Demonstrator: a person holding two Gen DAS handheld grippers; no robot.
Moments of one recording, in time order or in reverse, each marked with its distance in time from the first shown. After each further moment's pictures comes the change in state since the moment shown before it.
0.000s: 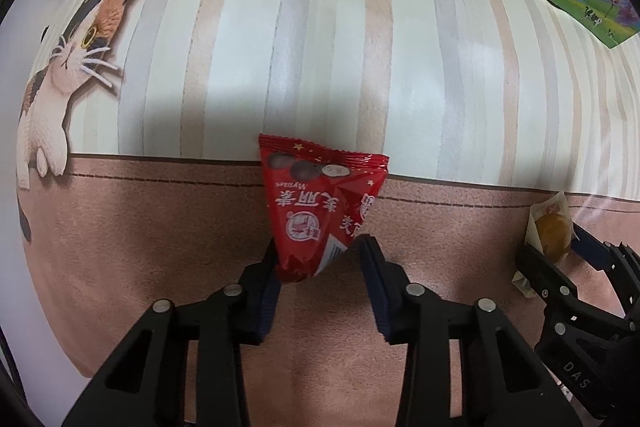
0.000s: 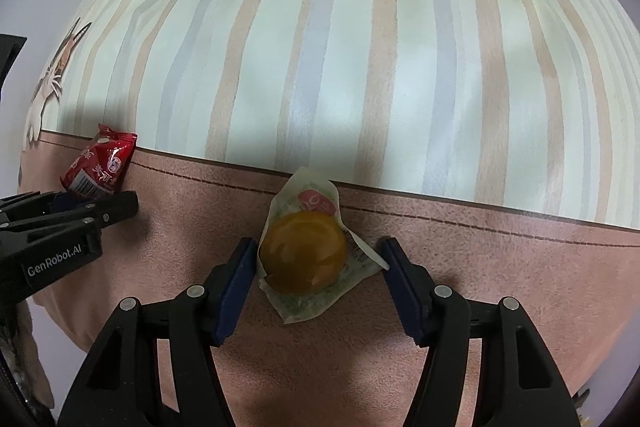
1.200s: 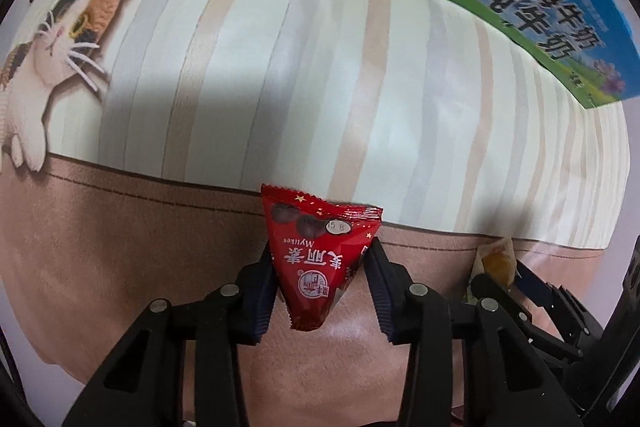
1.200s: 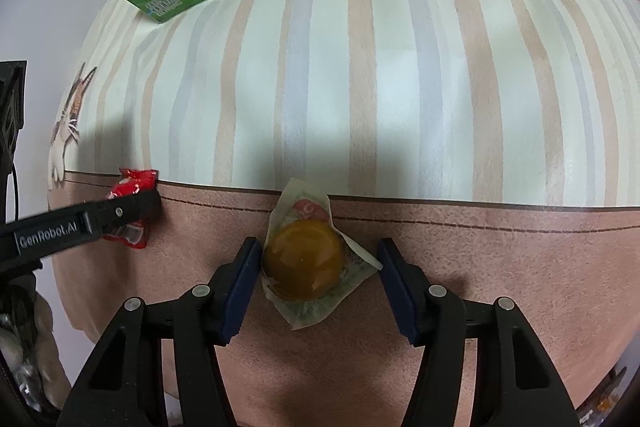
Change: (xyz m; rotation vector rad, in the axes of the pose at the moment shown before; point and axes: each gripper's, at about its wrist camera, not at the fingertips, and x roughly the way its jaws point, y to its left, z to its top) left arm -0.012 0.019 0.020 -0.121 0.017 -0.182; right arm -0.011 -0.015 0.000 0.112 -0.011 0.114
